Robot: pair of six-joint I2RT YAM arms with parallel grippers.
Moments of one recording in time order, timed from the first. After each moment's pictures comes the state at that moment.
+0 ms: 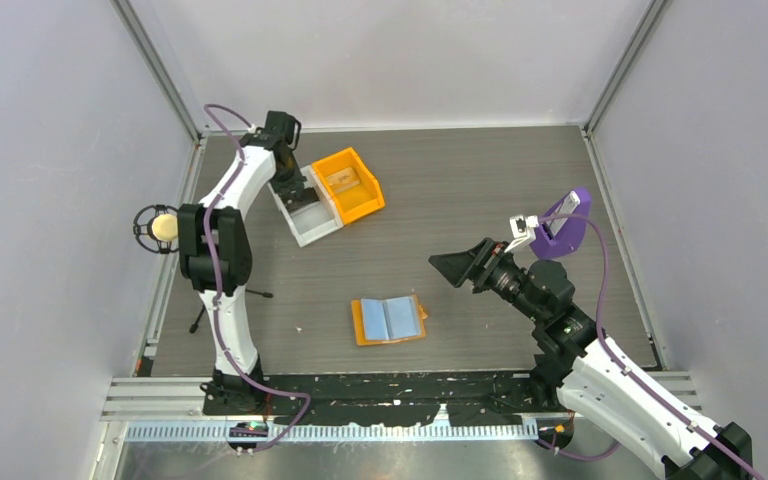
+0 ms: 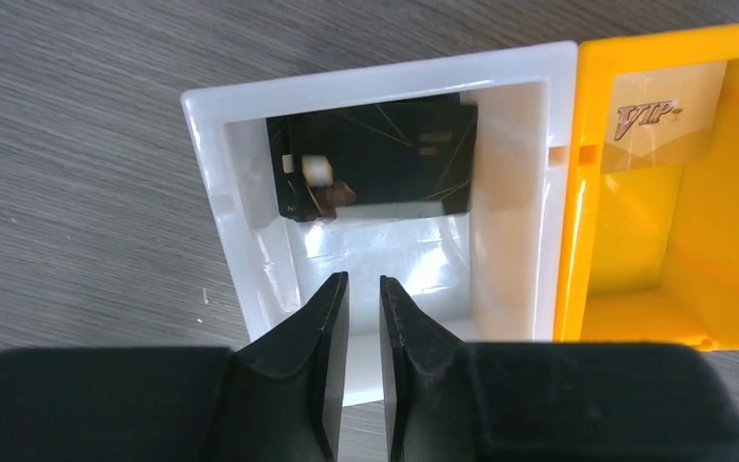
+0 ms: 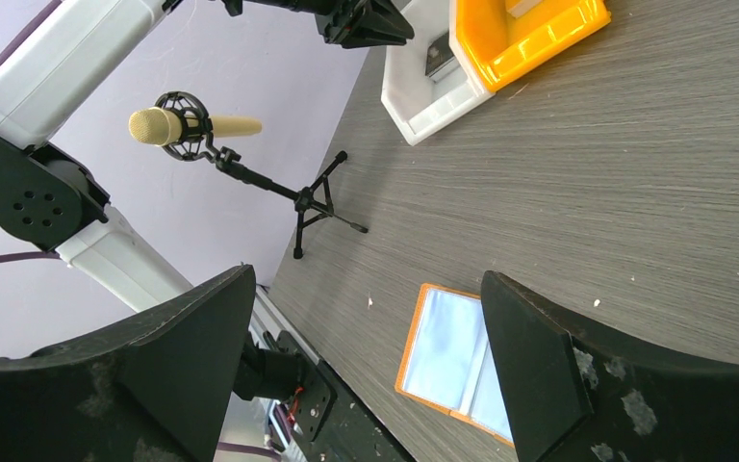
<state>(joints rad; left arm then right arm) -0.15 2.04 1.77 -0.82 -0.15 -0.54 0.60 0.59 0.39 0.15 -0.16 0.89</state>
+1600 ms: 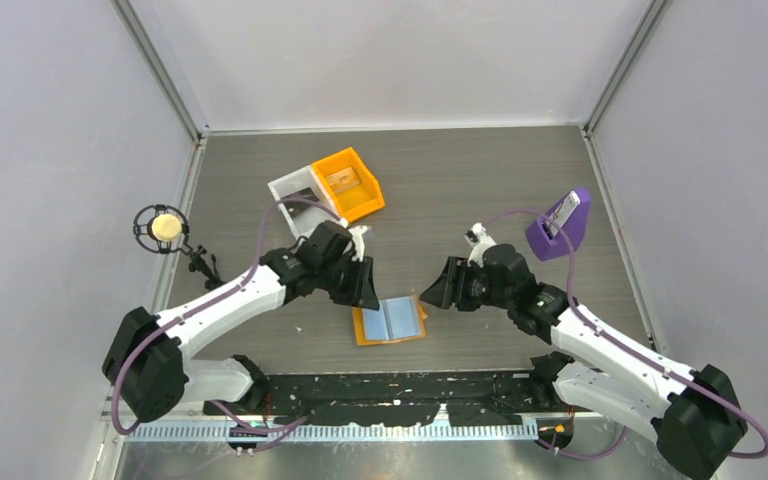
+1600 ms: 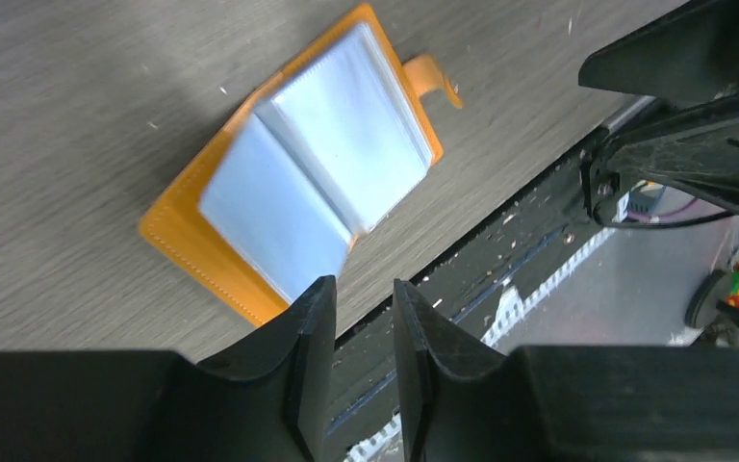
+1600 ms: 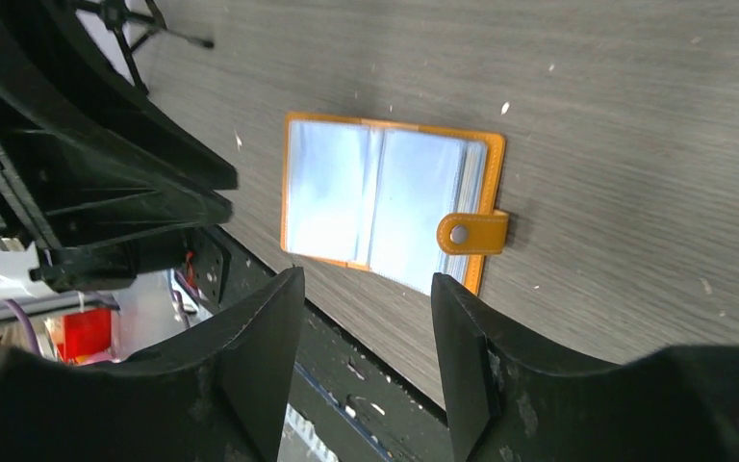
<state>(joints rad) -0.72 1.25 0.88 -0.55 0.30 -0.53 0.64 0.87 0.50 -0.19 -0.27 0.77</state>
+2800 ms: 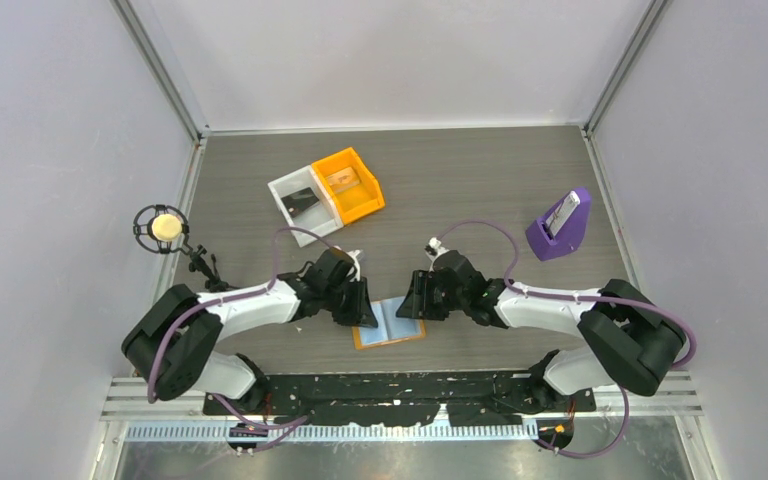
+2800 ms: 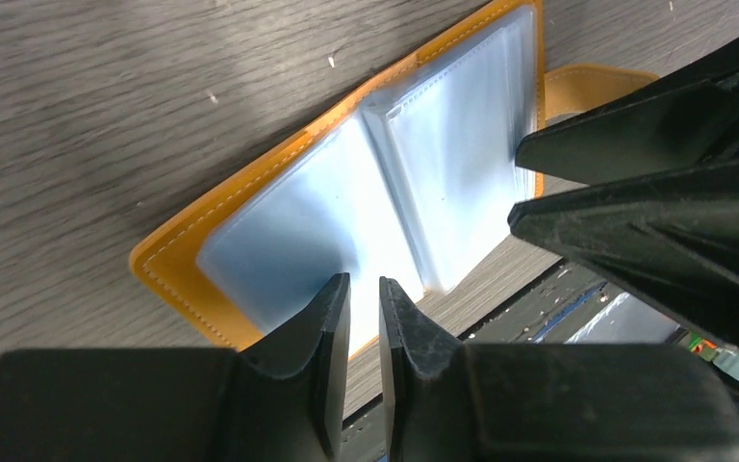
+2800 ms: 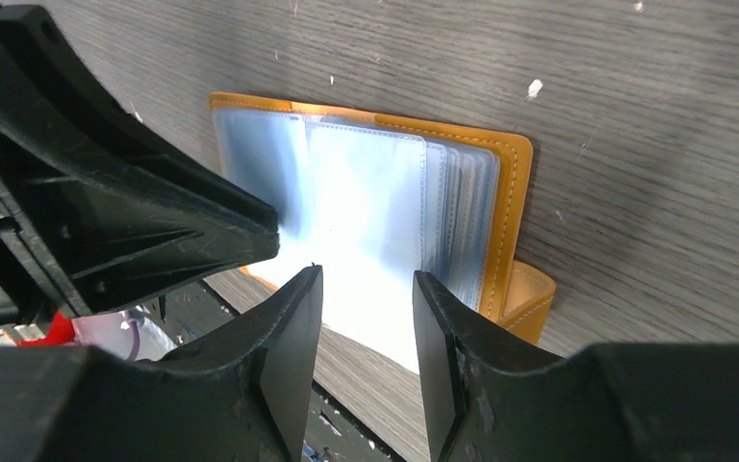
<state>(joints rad) -0.74 1.40 0.58 -0.13 0.32 -0.76 0.81 1.39 0.52 0.11 -0.23 0.86</state>
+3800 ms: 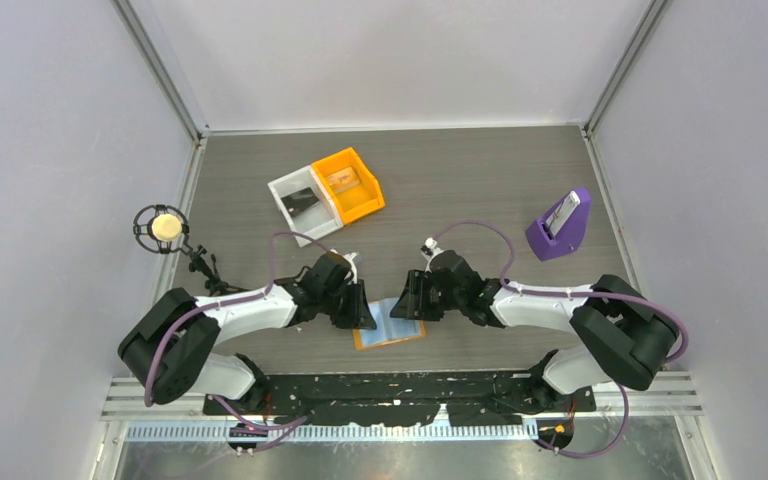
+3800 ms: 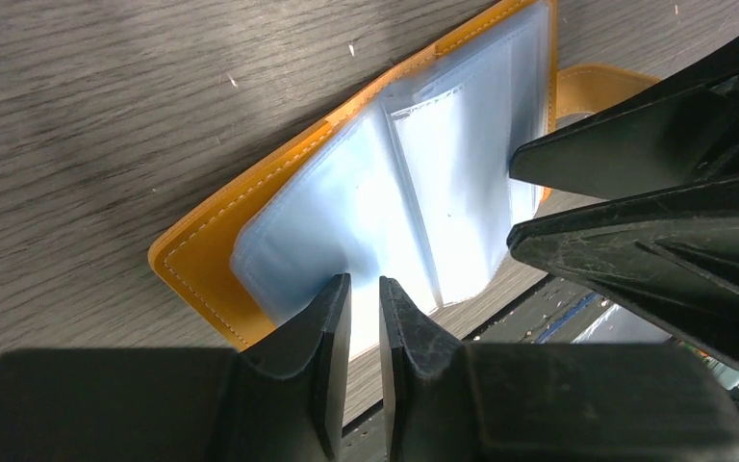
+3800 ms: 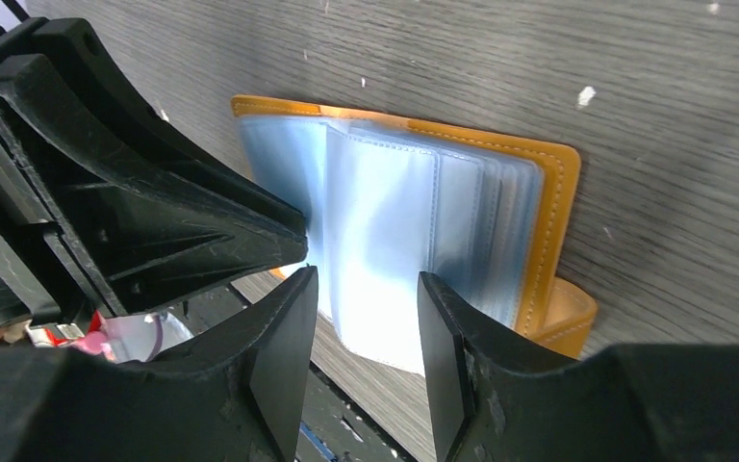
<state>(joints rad) -0.74 1.36 0.53 -0.10 0.30 -0.79 0.82 1.42 0.53 0.15 -0.25 0.88</state>
